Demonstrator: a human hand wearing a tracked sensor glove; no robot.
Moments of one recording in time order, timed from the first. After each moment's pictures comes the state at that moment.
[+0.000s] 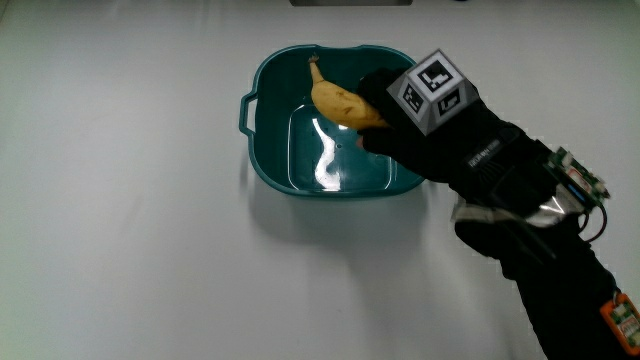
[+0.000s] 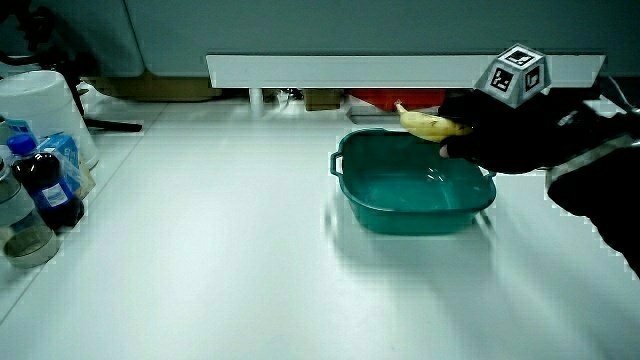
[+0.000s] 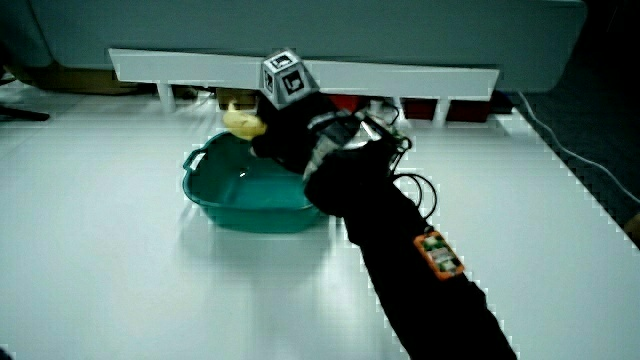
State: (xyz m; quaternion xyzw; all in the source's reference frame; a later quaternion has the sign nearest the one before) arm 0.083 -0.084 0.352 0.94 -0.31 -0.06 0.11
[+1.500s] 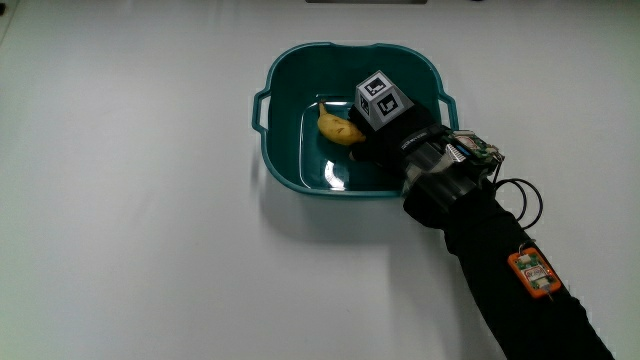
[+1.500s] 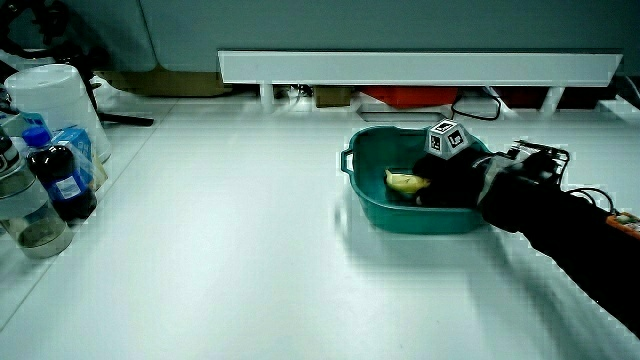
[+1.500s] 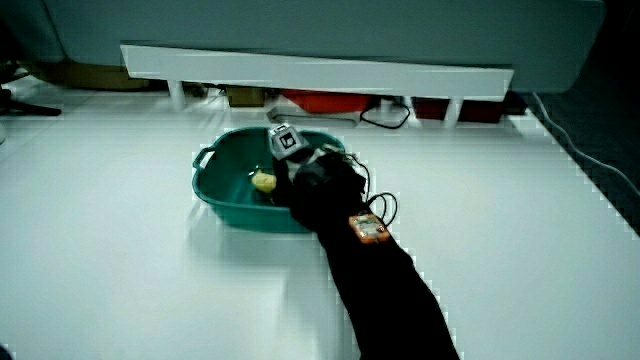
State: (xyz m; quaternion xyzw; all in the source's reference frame) arm 0.054 -0.113 0.521 0.90 -0.28 -0.13 0.31
